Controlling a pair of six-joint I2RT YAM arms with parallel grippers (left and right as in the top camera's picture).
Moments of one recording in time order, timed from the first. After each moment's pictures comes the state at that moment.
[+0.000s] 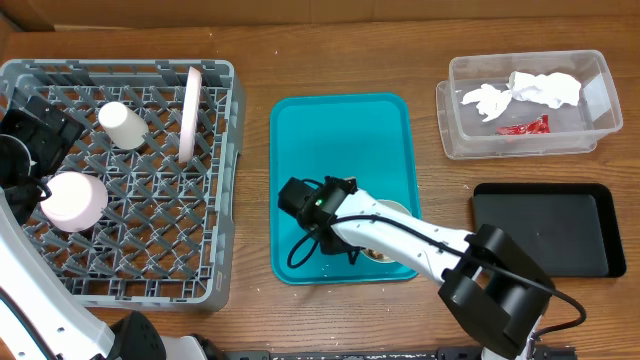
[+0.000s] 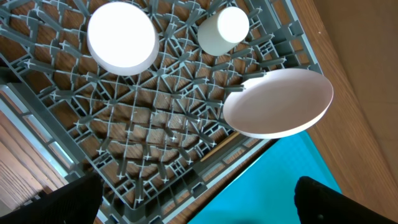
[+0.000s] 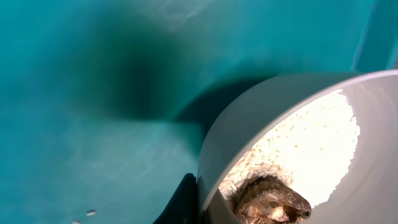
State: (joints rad) left arm 0.56 1.59 2.17 -1.69 0.13 -0.50; right arm 0.92 1.94 1.38 -1.13 0.25 0.83
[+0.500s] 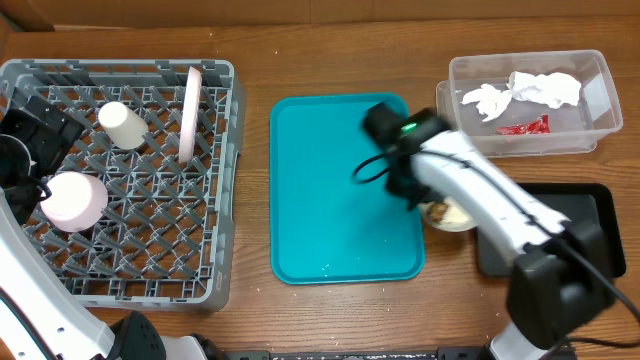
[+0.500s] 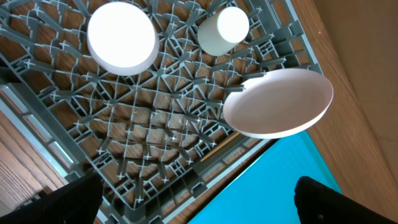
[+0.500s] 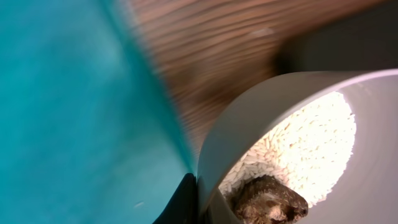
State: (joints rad) left arm 0.56 1.59 2.17 -1.69 0.13 -0.50; right arm 0.48 1.80 1.46 -1.30 0.27 0.86
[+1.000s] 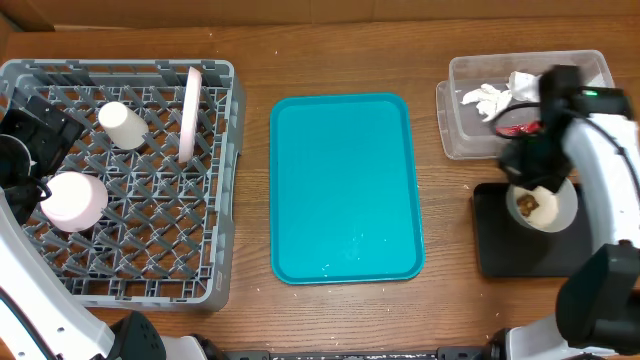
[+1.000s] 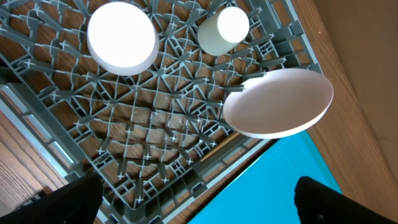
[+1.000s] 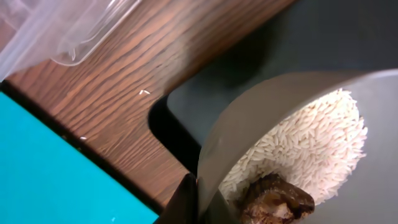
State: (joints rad) left arm 0.56 1.59 2.17 -1.69 0.13 -0.50; right arm -0.14 1.71 1.46 -1.31 -0.03 0.51
